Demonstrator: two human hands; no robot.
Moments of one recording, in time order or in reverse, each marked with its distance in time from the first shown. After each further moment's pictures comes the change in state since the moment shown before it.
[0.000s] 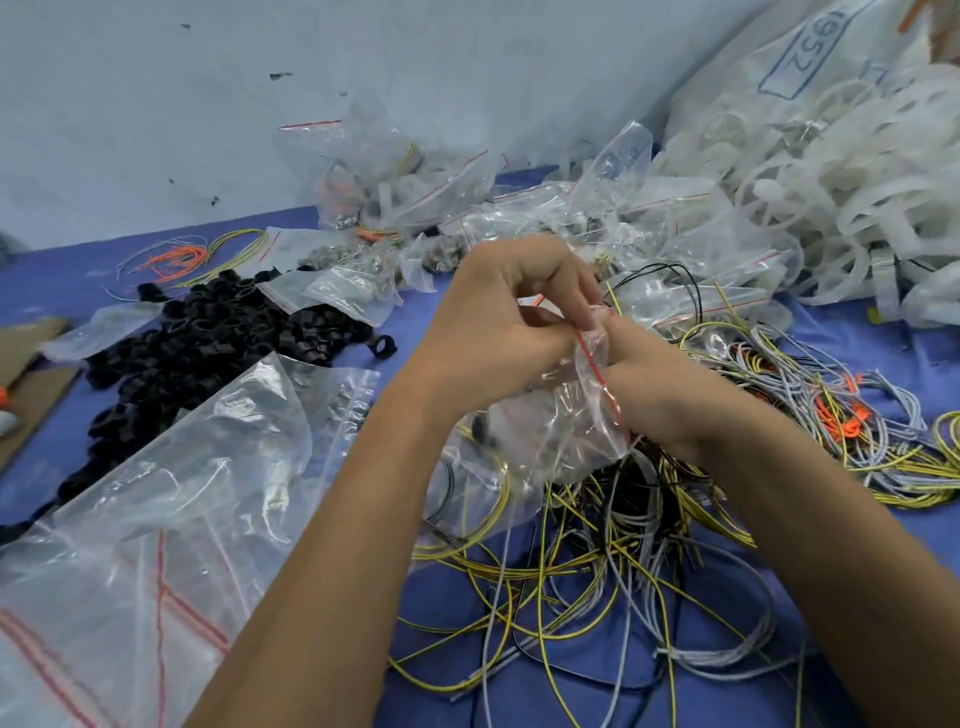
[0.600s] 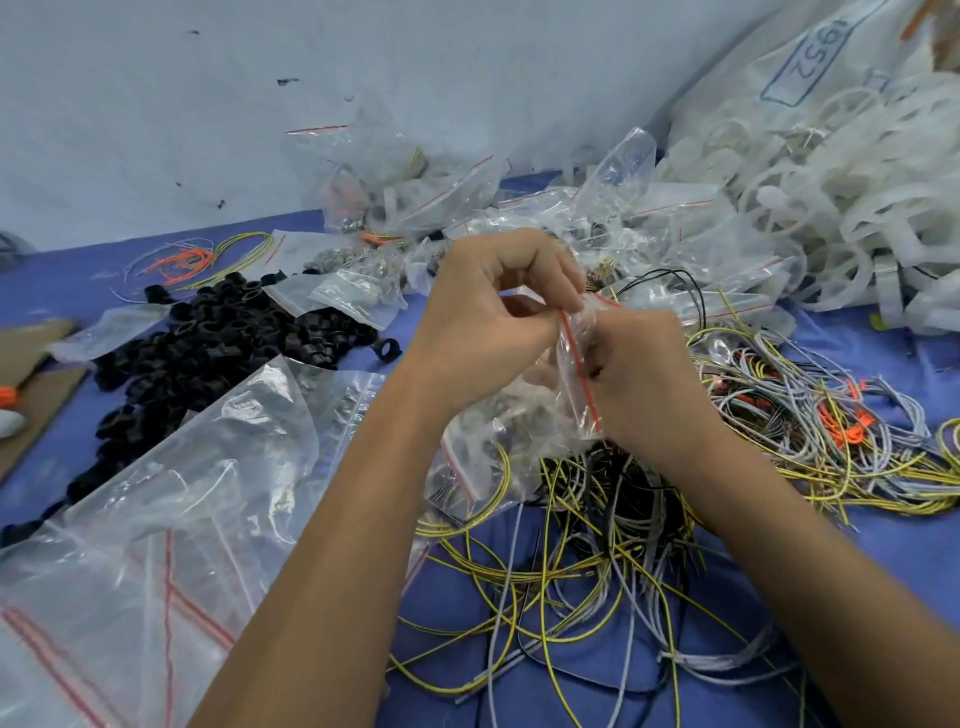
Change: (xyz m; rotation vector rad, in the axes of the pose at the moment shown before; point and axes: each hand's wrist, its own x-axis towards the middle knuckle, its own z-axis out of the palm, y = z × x) left_hand -0.002 -0.002 -0.007 -0.031 0.121 -0.029; right_hand 0.004 0.006 0.008 -0.524 0.375 -0.289
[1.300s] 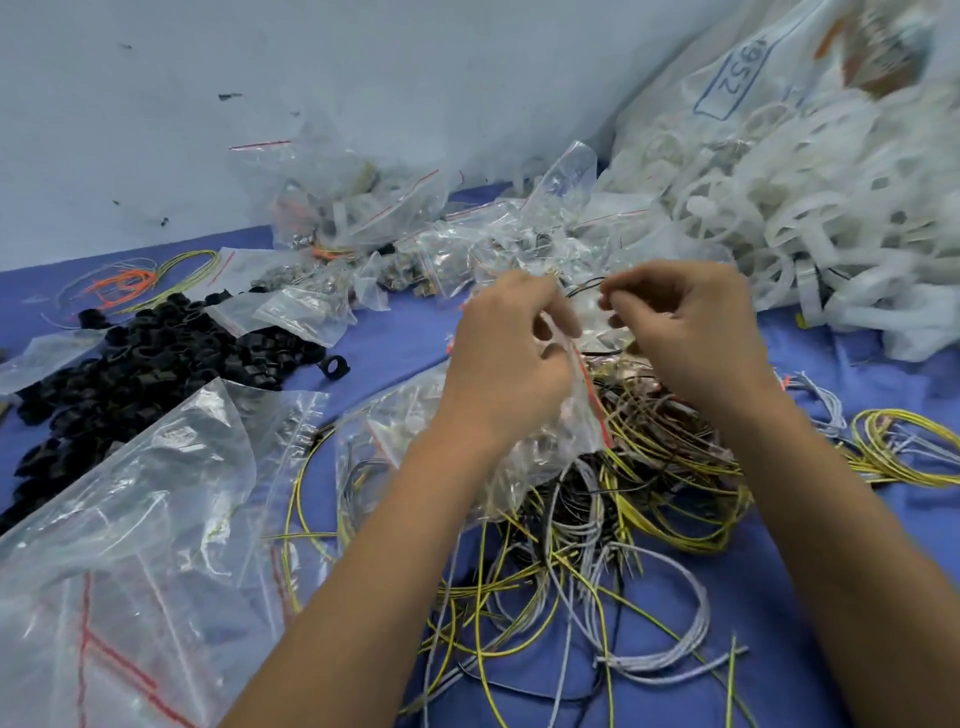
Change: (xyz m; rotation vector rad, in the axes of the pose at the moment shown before) left_hand 0.008 -0.013 0.067 0.392 0.115 0.000; right_hand 0.004 0.050 -0.070 -0.051 0.286 0.263
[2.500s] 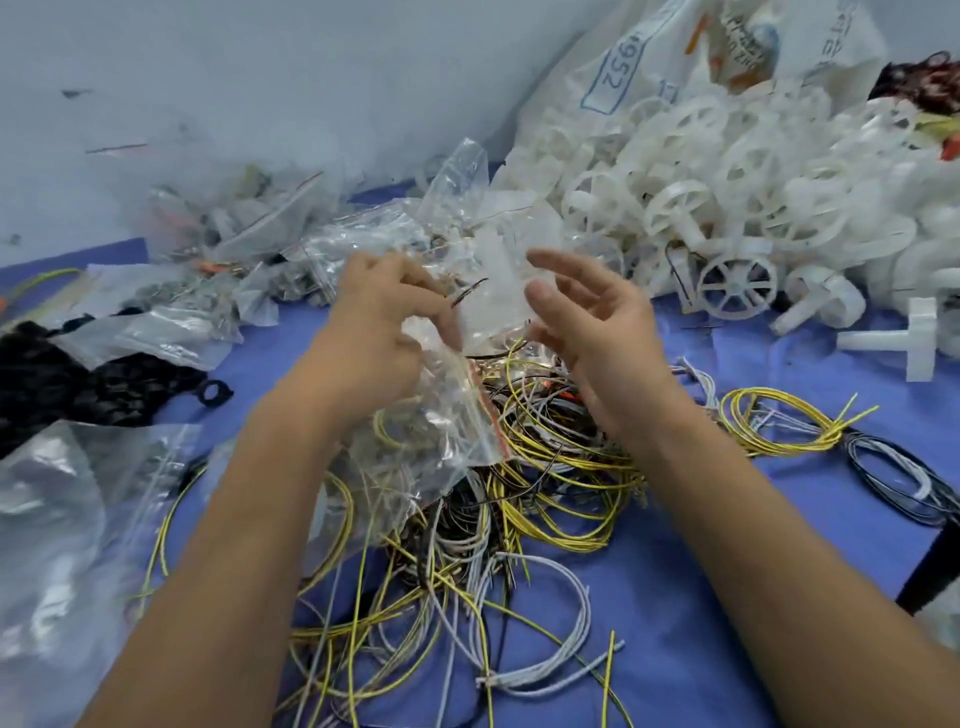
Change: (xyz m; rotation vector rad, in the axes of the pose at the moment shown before) left_hand 0.035 -0.014 -0.005 0.310 -0.362 0.059; right_hand -0.014 0.019 -0.019 0.834 0.001 0.282
